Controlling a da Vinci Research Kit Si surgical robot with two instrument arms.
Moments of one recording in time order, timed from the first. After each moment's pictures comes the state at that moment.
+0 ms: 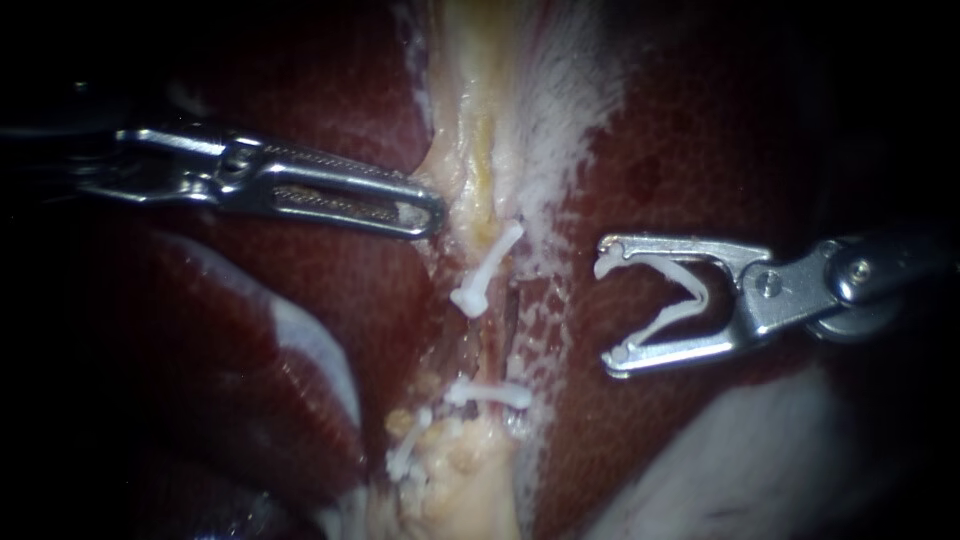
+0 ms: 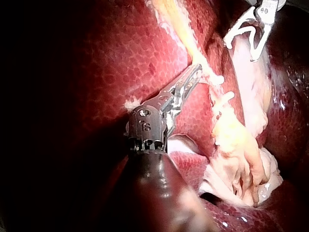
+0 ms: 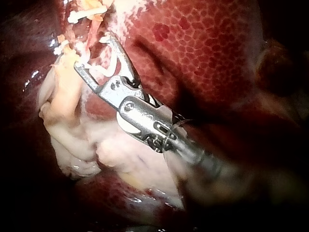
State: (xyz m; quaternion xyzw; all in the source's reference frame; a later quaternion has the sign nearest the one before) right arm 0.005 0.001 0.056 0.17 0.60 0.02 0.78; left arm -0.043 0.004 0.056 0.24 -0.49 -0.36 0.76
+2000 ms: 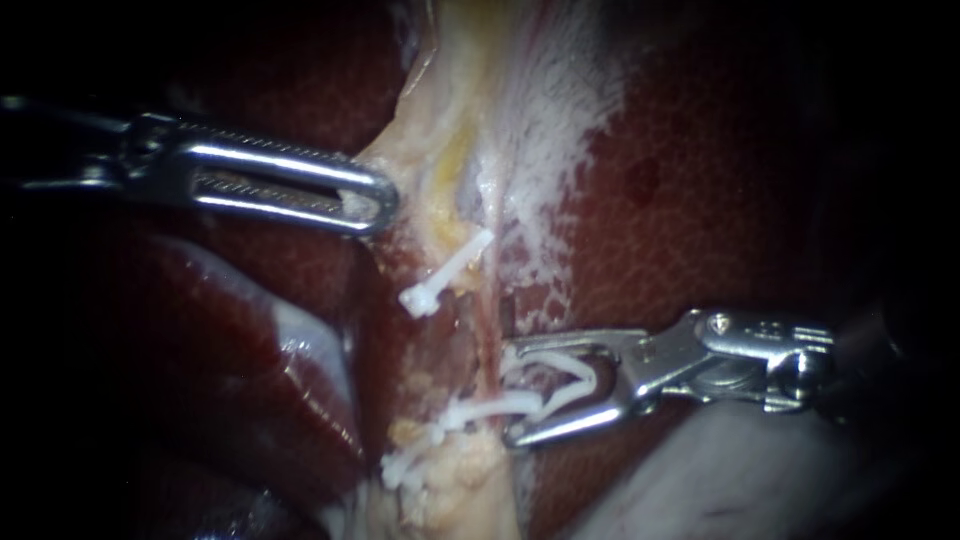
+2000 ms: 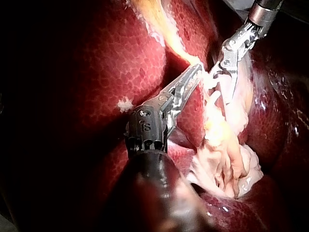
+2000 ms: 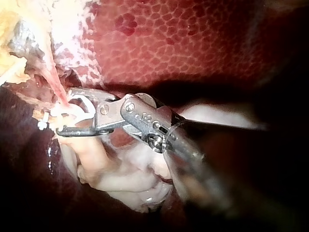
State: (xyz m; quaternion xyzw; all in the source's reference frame) right arm 0.014 -0.005 0.065 0.39 0.54 0.15 0.73; left arm -0.041 0.004 0.045 0.24 -0.50 -0.37 0.75
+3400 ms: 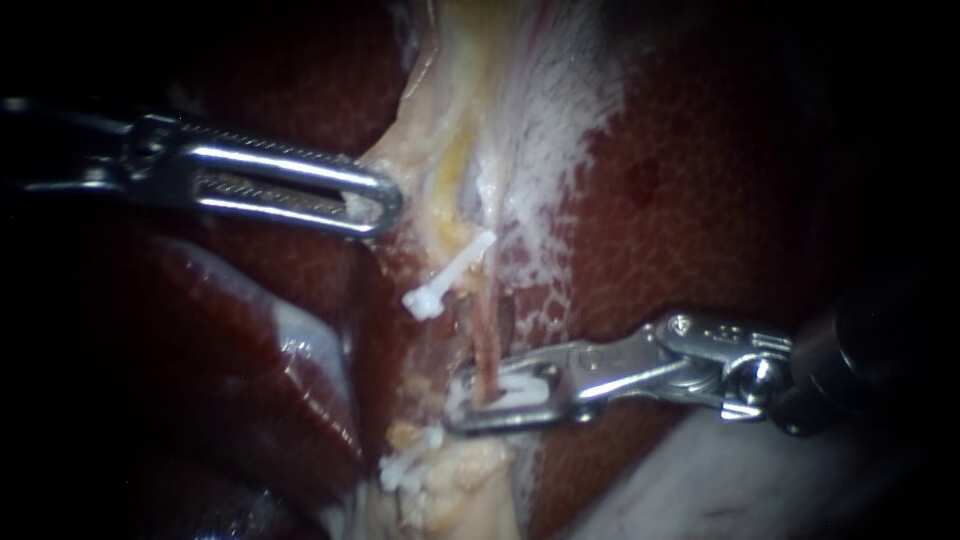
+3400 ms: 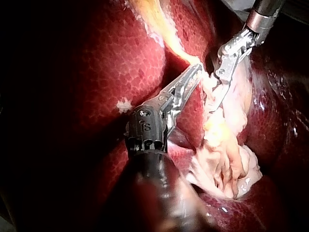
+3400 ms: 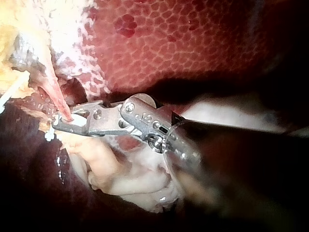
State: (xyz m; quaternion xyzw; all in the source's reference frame) right arm 0.015 -0.005 0.065 0.39 0.55 0.18 0.72; left arm -0.042 0.004 0.045 0.24 -0.50 -0.37 0.75
